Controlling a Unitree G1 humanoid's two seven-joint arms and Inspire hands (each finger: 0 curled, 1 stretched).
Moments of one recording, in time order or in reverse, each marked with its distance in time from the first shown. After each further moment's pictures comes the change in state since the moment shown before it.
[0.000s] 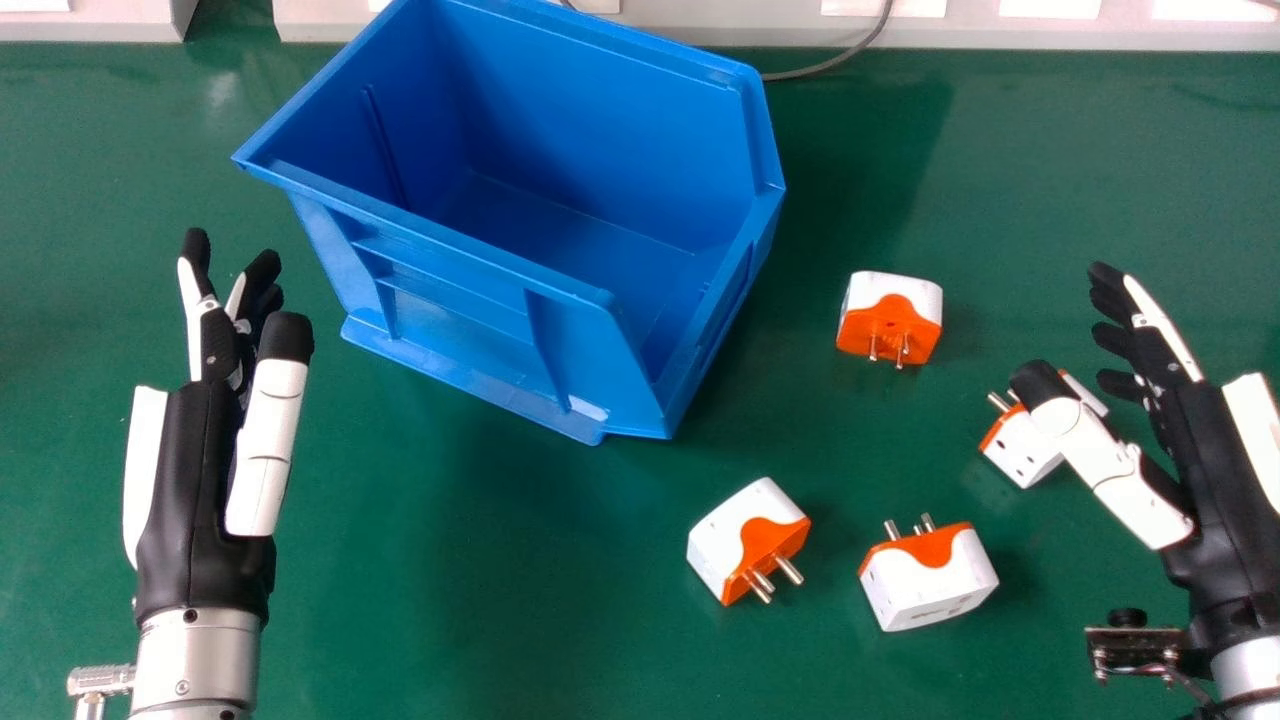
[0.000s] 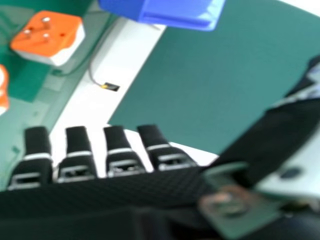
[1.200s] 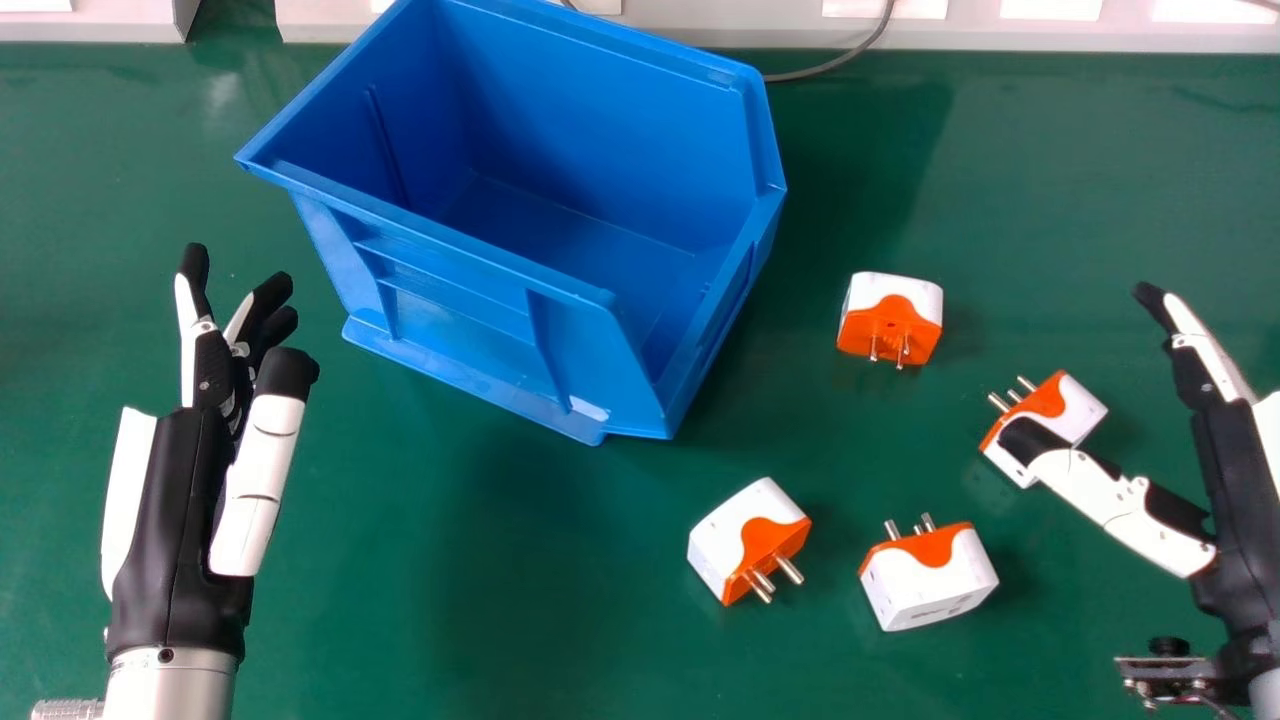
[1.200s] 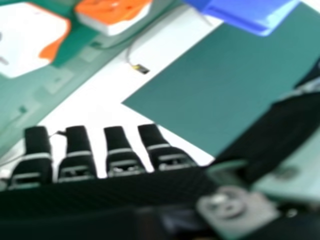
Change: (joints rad) left arm 0.075 0.026 0.001 -0.036 0.018 -0.067 -0.026; right arm 0.072 -0.015 -0.007 -0.121 -0.300 0.138 -0.104
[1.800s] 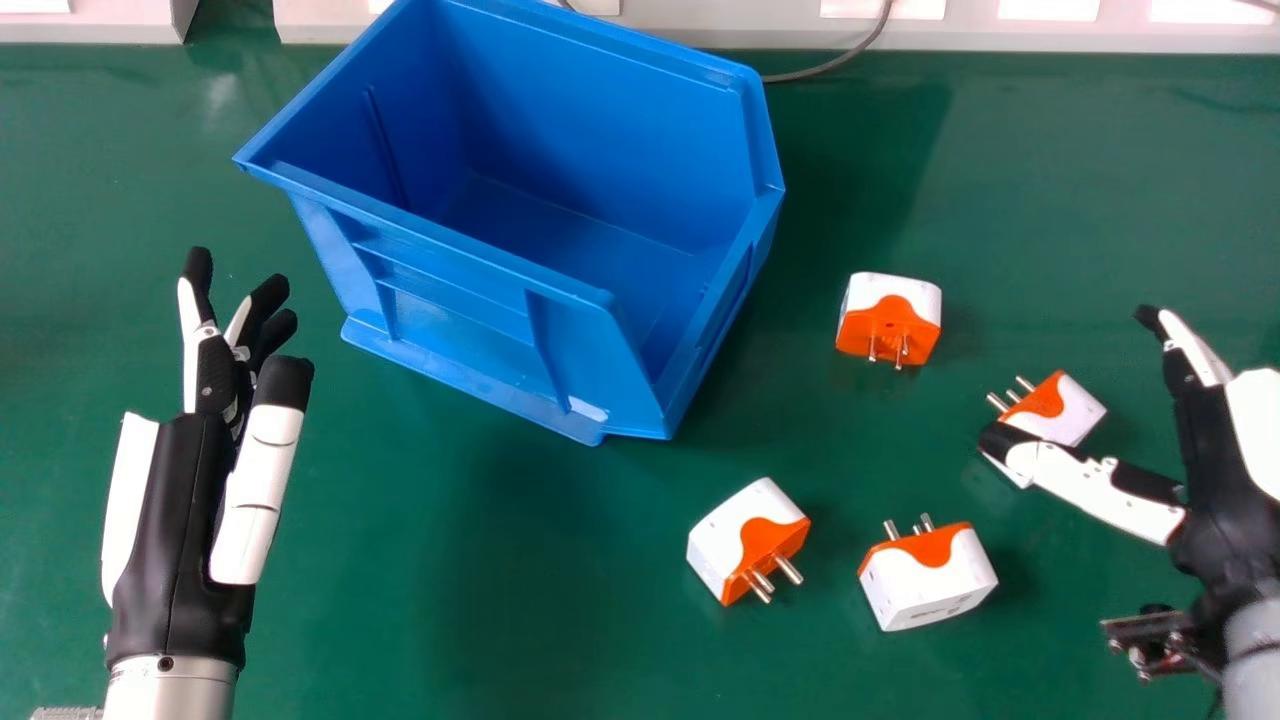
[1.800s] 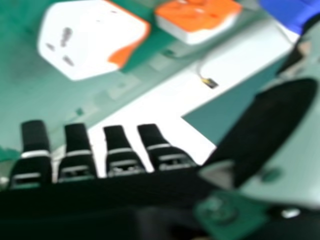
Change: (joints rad) left arm 0.019 -0.001 -0.005 -0.027 -0.002 -0.001 -0.009; right arm -0.146 -0.012 0.138 -0.063 -0.215 0.457 0.144
